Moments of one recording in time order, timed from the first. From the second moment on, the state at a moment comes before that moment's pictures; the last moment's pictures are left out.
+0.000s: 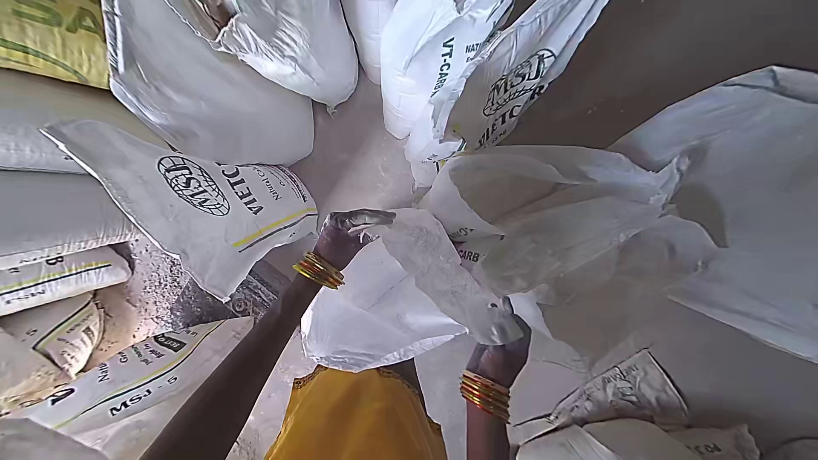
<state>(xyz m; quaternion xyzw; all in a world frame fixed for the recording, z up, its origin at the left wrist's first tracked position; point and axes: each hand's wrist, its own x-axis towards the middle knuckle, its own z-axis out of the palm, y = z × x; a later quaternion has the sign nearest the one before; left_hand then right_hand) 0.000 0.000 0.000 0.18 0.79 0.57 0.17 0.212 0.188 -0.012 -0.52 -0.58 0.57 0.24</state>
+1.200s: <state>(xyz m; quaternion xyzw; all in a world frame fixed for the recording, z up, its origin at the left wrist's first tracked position) 0.163 -0.042 -0.011 -0.24 0.84 0.45 0.18 0.105 0.092 -0.034 -0.08 -0.97 0.22 0.11</state>
